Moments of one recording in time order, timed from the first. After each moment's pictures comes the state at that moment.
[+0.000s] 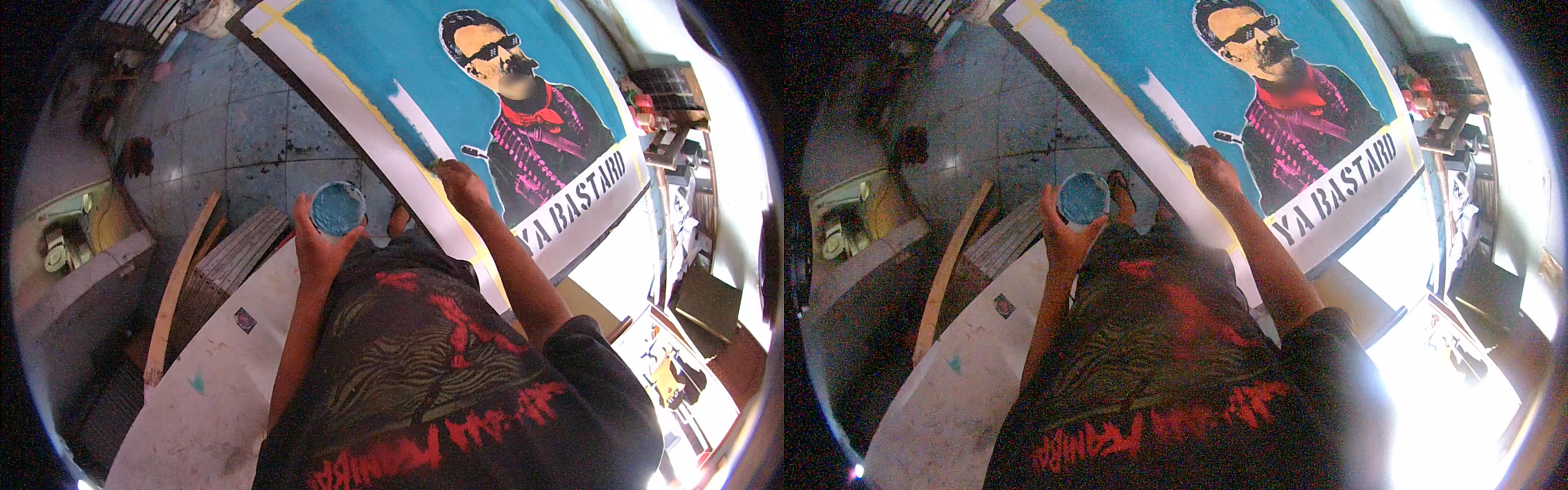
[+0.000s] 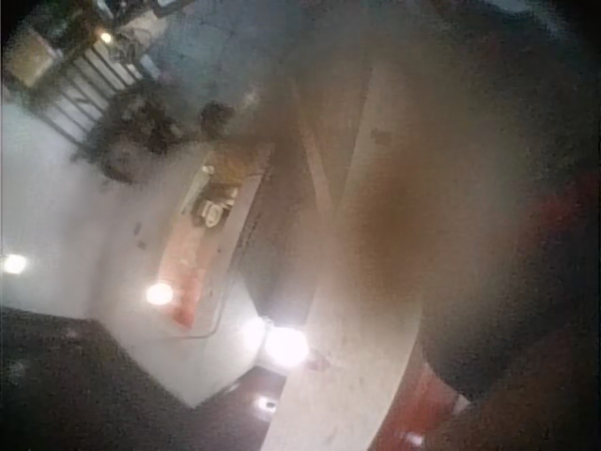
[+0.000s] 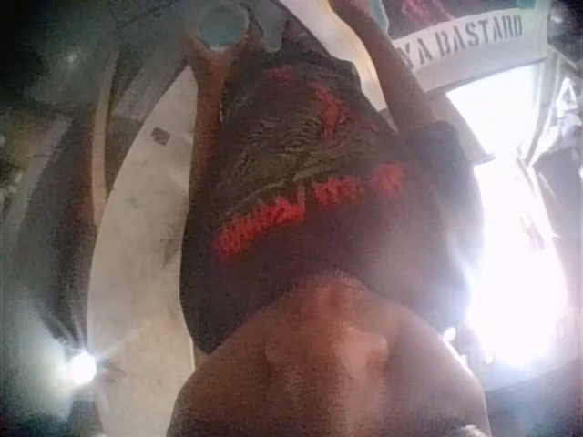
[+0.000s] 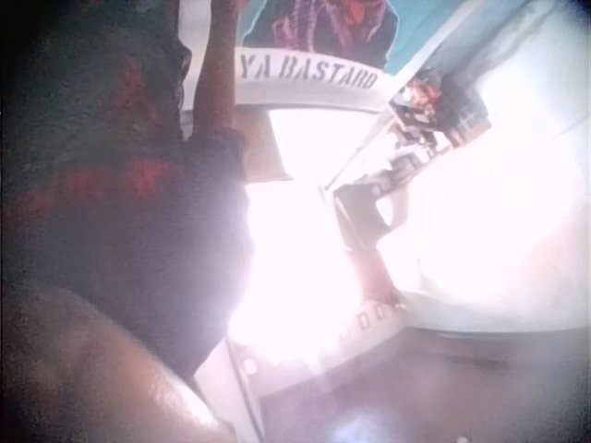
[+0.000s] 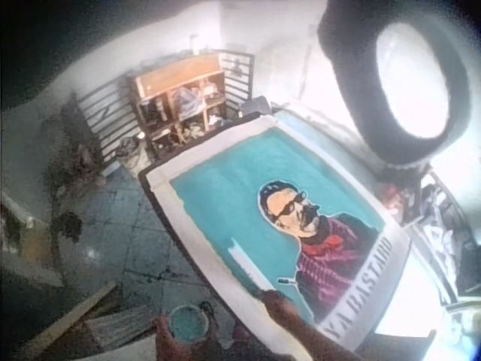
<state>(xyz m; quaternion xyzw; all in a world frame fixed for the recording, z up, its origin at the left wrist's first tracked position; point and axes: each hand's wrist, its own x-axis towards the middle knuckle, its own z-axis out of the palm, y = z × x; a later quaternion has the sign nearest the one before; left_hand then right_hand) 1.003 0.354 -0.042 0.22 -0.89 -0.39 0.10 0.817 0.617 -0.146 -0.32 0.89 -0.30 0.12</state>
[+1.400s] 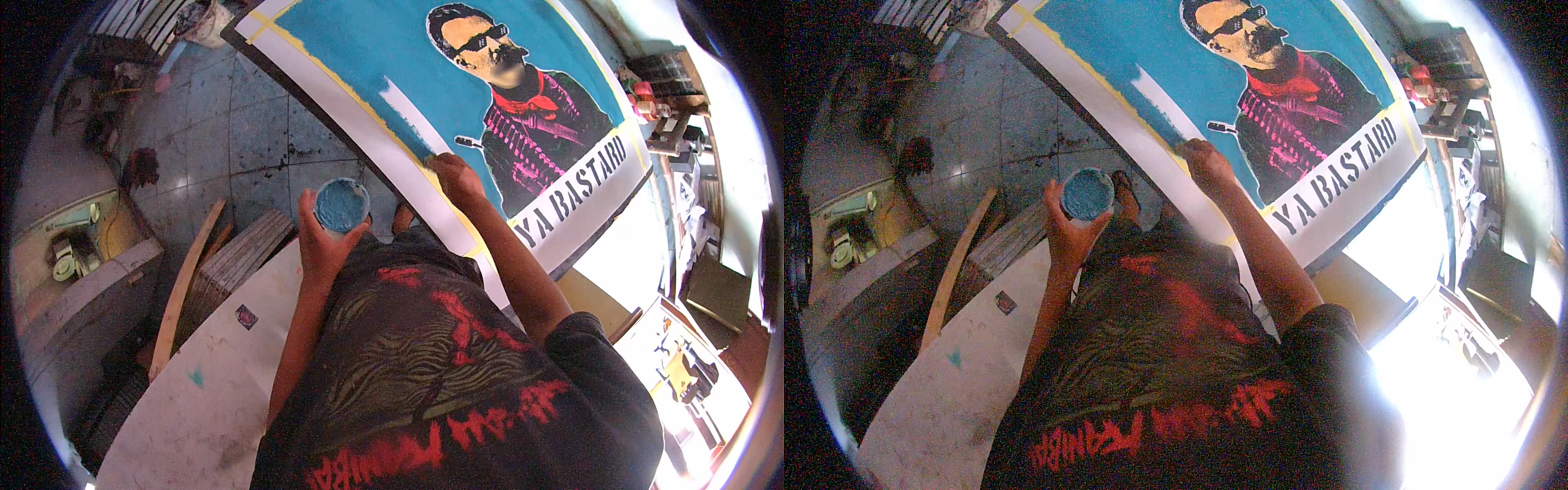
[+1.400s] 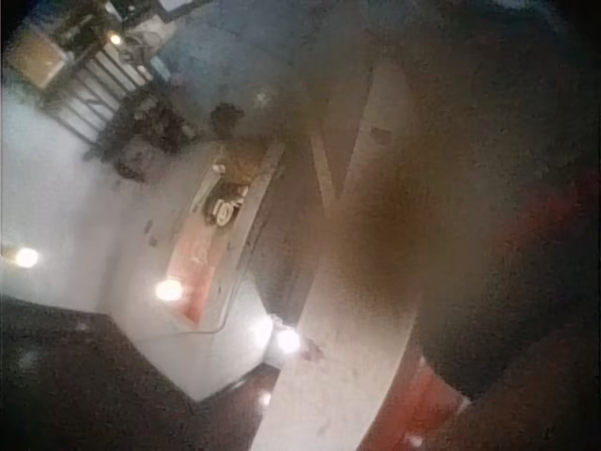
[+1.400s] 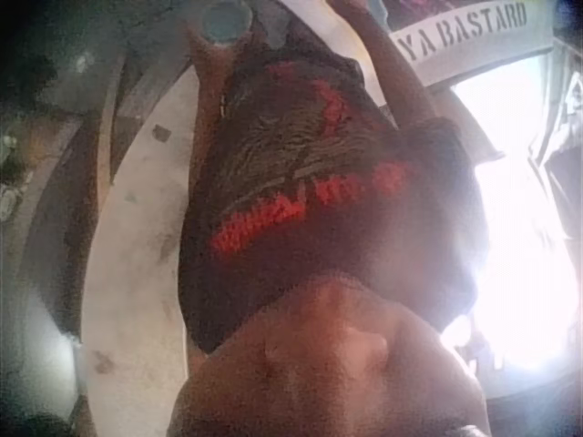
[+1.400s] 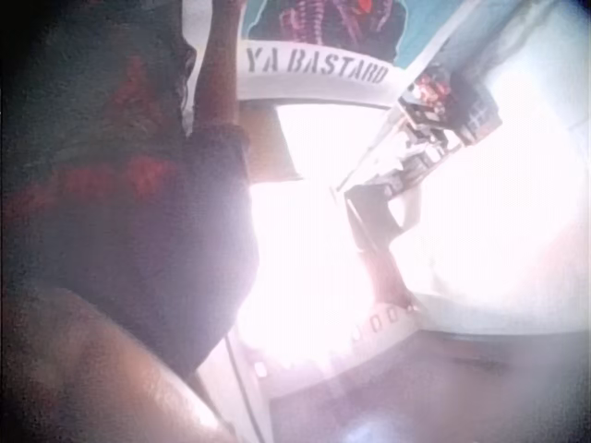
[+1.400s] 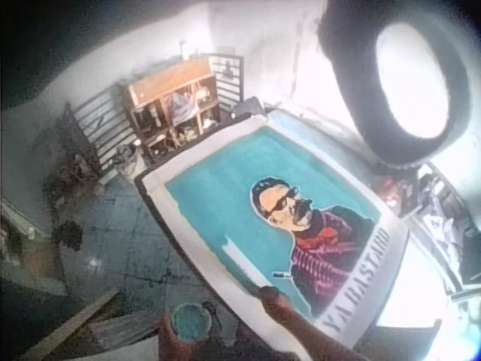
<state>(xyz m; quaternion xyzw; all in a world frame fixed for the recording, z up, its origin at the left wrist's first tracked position) 1.002 0.368 -0.037 0.20 -0.90 -0.37 0.08 0.826 0.615 -0.130 -0.30 0.90 -0.30 0.14</state>
